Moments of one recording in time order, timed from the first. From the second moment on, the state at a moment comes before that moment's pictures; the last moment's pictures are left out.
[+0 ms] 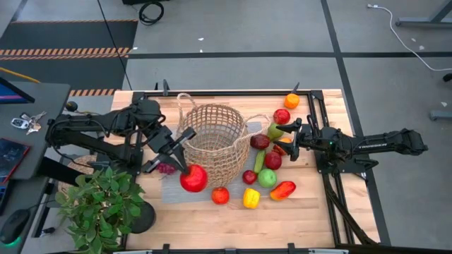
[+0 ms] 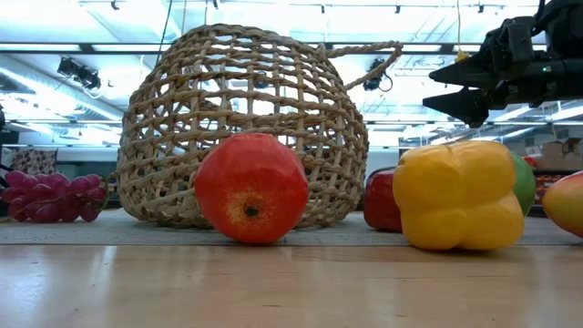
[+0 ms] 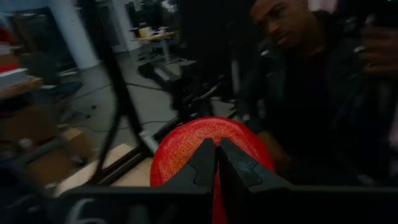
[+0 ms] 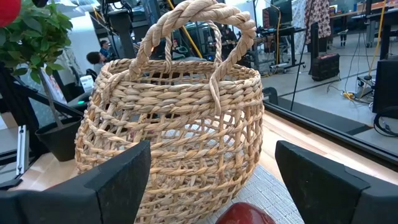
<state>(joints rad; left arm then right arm) -0.01 1.12 1.18 -0.19 0.78 0.33 -0.08 0.45 0.01 0.48 0.18 0.18</state>
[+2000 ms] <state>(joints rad) 0.19 1.27 1.18 -0.13 -0.18 -0.44 -0.08 0.45 0.01 0.50 0.18 0.18</state>
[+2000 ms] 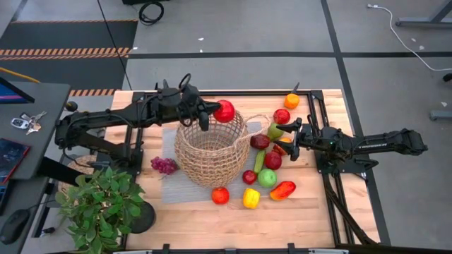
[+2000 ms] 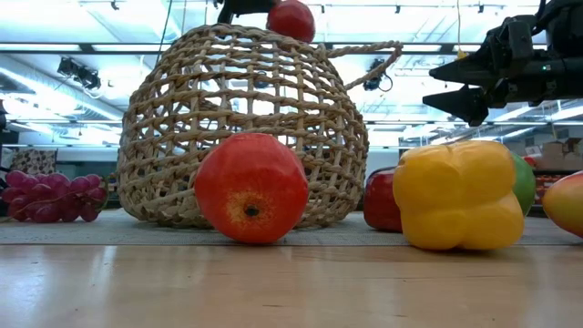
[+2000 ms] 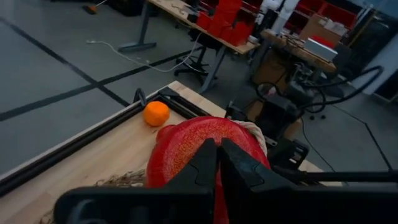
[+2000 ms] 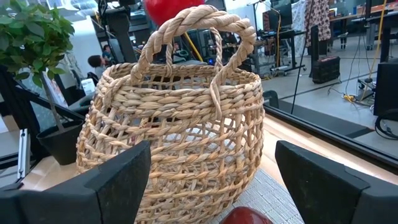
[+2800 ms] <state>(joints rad) 0.17 1.59 1.88 -0.98 -0.19 -0.49 -0.08 0.45 0.01 0.50 0.18 0.18</state>
